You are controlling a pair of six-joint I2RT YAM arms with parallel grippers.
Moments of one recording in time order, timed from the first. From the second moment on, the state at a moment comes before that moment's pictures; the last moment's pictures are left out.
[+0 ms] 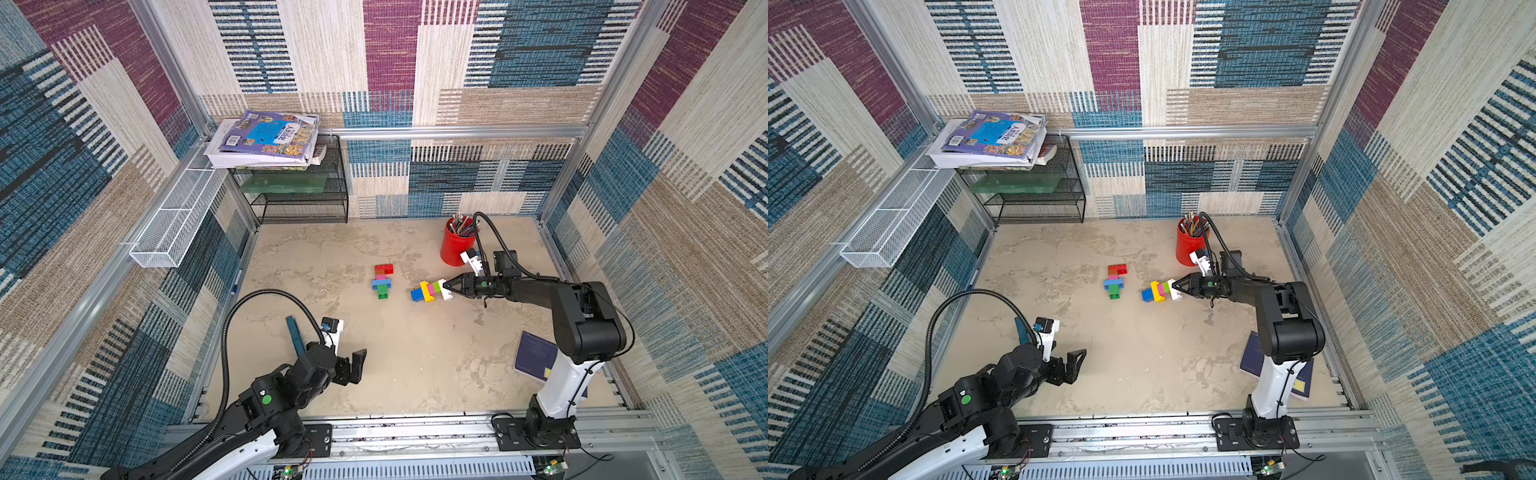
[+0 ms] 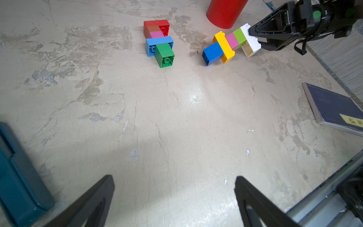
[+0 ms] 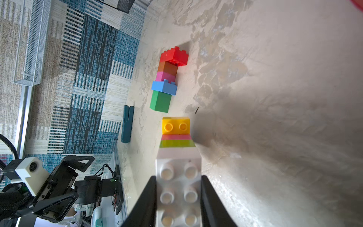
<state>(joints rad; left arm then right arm) -0.92 0.50 0.44 -0.59 -0.33 -0.52 0.07 1.85 0.96 0.02 -1.02 0.30</state>
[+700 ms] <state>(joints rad) -0.92 0.50 0.43 -0.59 -0.33 -0.52 0.07 1.89 0.97 0.02 -1.05 0.30</state>
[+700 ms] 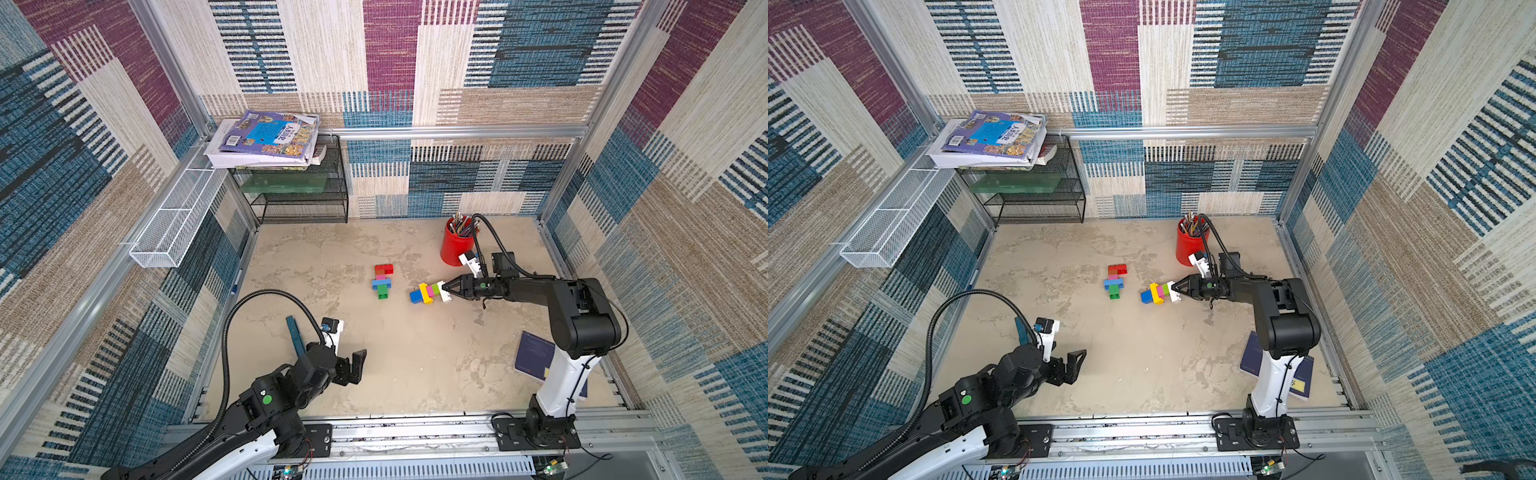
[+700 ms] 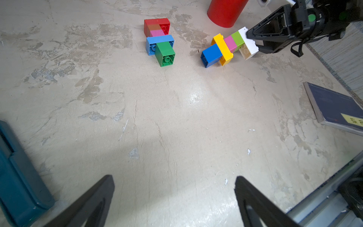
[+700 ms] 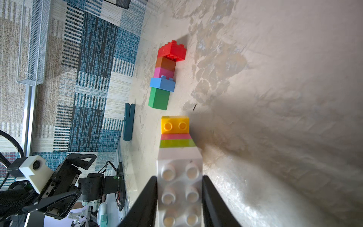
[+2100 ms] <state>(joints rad) -0.92 0.49 0.43 -0.59 -0.33 -0.52 0.18 1.98 1.05 -0.01 -0.84 0.31</state>
